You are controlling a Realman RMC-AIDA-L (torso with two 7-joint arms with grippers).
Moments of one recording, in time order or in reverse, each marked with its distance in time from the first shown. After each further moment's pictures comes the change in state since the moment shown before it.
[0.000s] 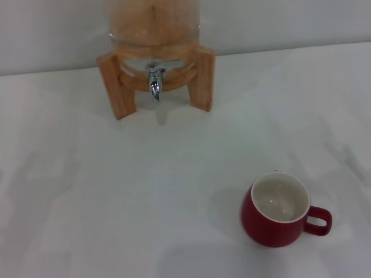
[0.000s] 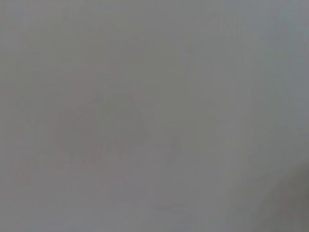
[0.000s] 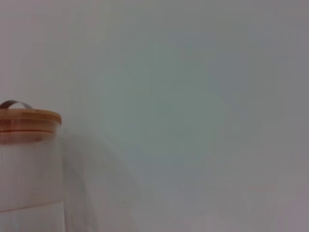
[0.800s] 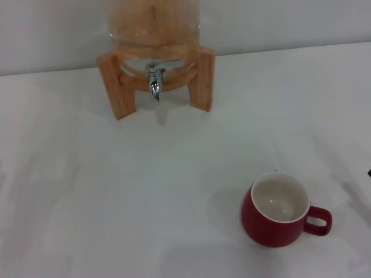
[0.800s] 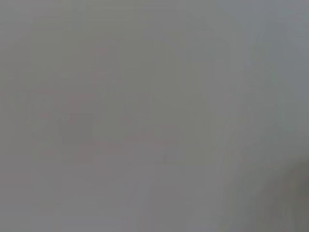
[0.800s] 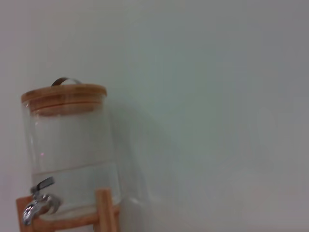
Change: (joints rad) left arm 0.008 -0.003 0.011 0.000 0.010 0.004 0.004; right arm -0.073 0.000 -0.025 0.116 -0.164 -0.114 0.077
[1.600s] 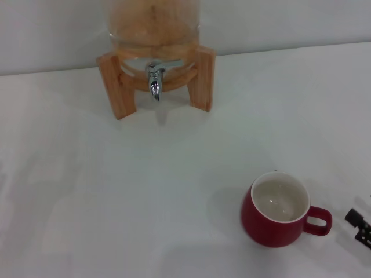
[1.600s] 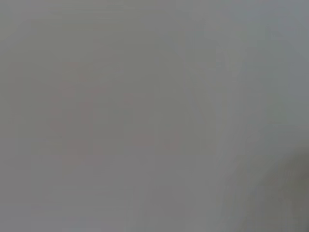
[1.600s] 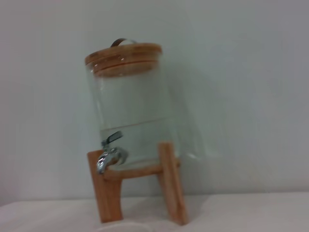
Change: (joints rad) left arm -0.010 0.000 0.000 -0.024 0.000 0.001 0.025; right arm -0.028 0.000 -0.002 0.042 -0.199 -0.035 -0.003
